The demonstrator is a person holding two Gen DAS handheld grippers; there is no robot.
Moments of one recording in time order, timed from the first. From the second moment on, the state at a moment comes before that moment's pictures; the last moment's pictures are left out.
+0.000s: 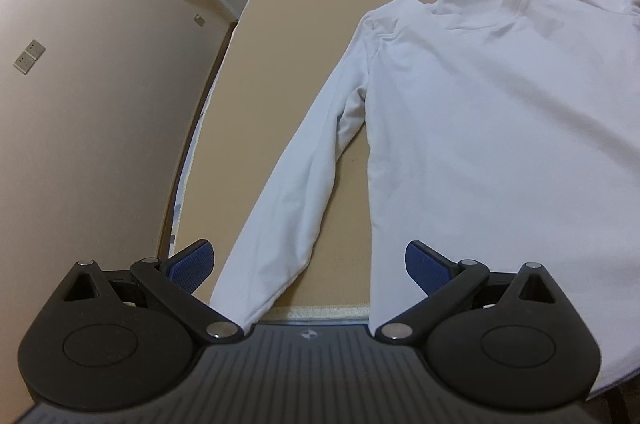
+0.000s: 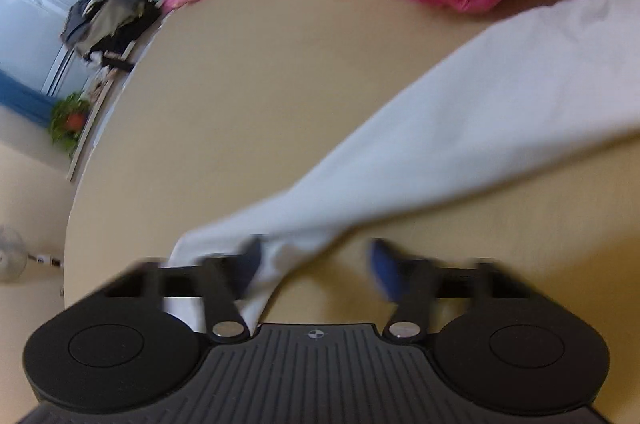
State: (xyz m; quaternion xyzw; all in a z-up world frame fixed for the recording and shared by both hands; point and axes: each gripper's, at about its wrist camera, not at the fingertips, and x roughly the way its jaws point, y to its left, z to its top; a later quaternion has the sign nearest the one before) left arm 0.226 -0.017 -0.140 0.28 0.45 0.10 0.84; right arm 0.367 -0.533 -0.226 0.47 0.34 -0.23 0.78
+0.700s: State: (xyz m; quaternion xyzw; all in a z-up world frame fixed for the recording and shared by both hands) left arm 0.241 0.004 -0.144 0.23 0.47 0.13 0.85; right arm 0.292 -0.489 -0.158 0.35 0.33 -0.15 0.86
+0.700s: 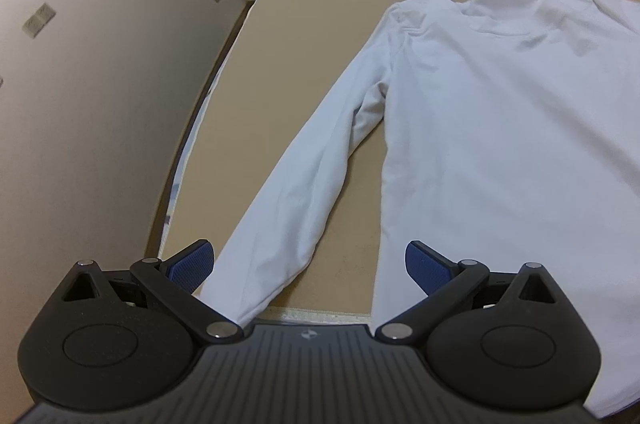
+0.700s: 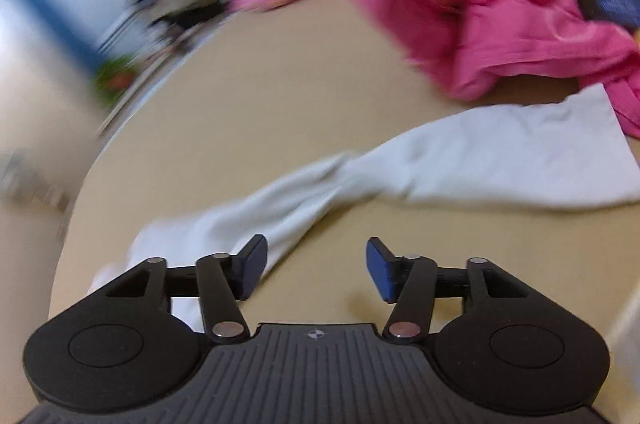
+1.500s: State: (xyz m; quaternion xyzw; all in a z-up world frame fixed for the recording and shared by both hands) left arm 0.197 0.251 -0.186 -0.01 0.51 0.20 0.84; right arm 0.151 -0.254 -0.065 0.17 0.40 -0.05 0.90
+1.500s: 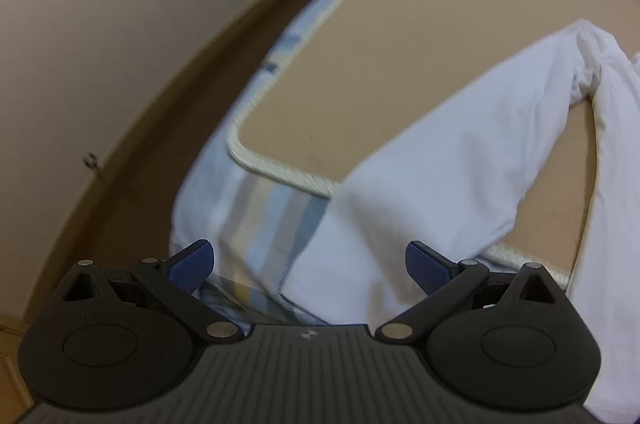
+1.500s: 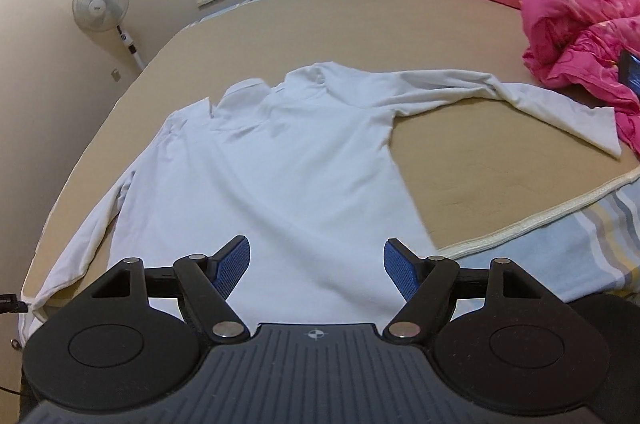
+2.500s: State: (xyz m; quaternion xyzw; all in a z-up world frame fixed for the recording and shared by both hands) left arm 0.311 0.364 -0.050 -0.05 0.42 0.28 0.86; right arm 0.177 -0.181 -0.081 0.09 0.46 -0.03 0.88
